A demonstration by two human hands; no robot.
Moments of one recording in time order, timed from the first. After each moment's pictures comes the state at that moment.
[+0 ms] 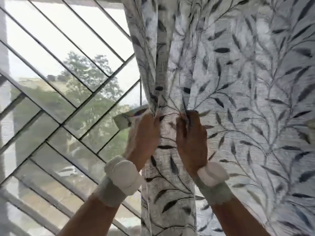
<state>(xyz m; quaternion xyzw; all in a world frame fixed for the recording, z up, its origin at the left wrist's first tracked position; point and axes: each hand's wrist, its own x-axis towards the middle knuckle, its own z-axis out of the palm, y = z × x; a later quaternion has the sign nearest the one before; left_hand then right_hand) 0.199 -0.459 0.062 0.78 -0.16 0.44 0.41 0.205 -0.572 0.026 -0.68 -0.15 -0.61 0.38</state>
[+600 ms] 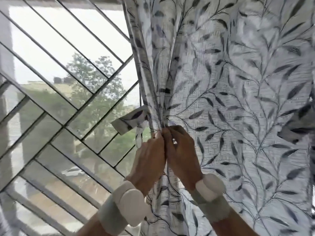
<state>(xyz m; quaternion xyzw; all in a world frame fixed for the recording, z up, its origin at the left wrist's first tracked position) 0.184 -0.470 0.017 0.87 -0.19 0.41 0.17 0.203 -0.567 0.006 -0.72 -0.24 -0.47 0.44</state>
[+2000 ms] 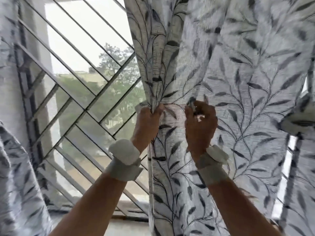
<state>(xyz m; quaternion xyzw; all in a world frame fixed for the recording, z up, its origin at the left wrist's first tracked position) 0.198 -0.488 0.048 0.75 -0.10 0.39 0.53 0.232 -0.606 0.024 -0.52 -0.13 -0.56 0.63</state>
